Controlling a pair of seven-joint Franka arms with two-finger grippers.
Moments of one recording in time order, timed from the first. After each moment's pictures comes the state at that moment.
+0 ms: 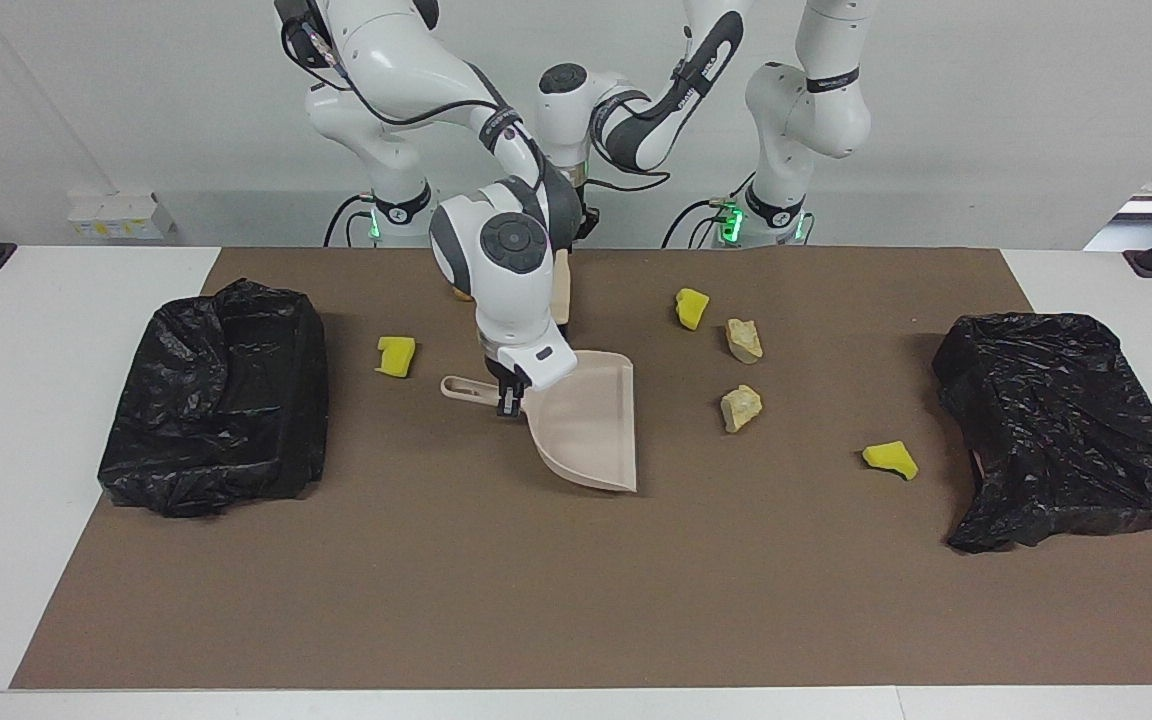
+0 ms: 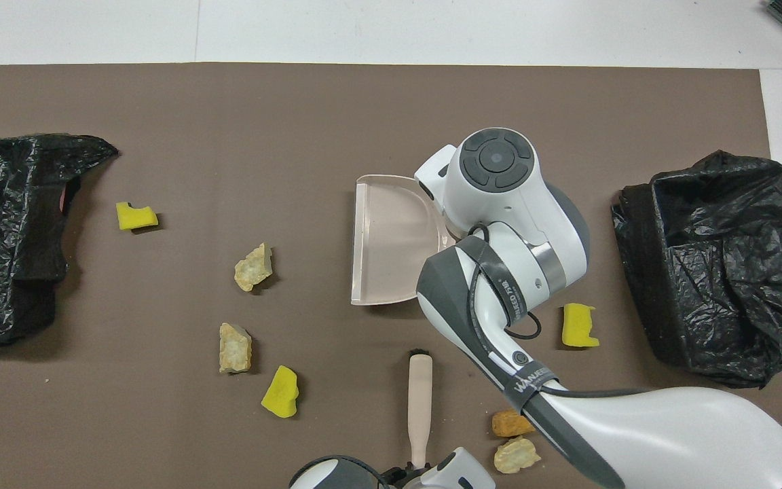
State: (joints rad) left arm -0.93 -0.01 -0.28 -2.34 -0.02 2.31 -1.09; right arm 0.27 0.40 0.20 -1.64 -0.14 1.95 -0.97
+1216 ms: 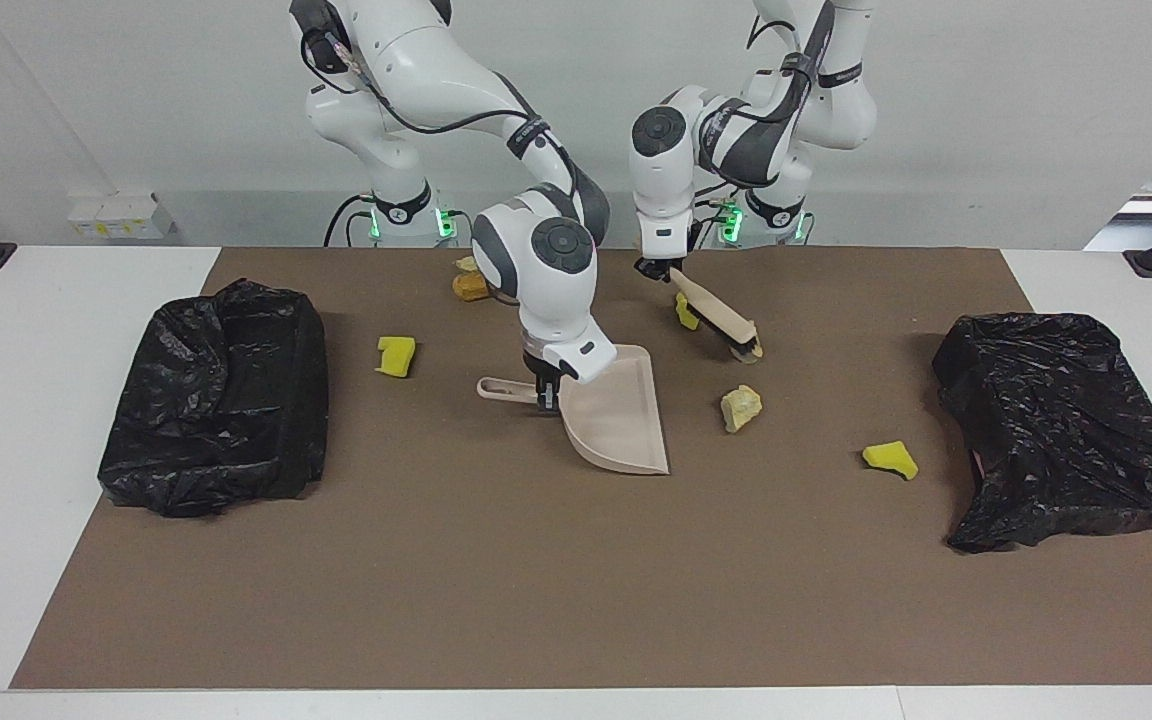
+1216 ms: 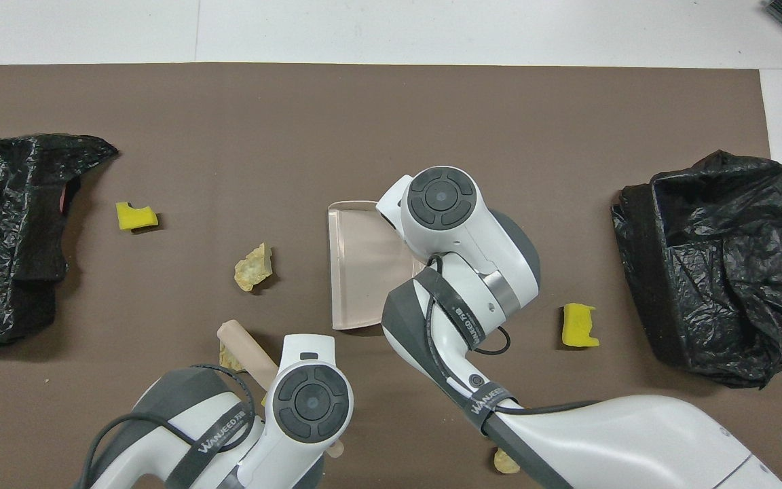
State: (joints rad) left arm -0.54 -0.14 -0.25 -2.33 -0.02 1.93 -1.52; right arm 0.35 0.43 0.20 -1.68 -0.16 2.01 -0.97
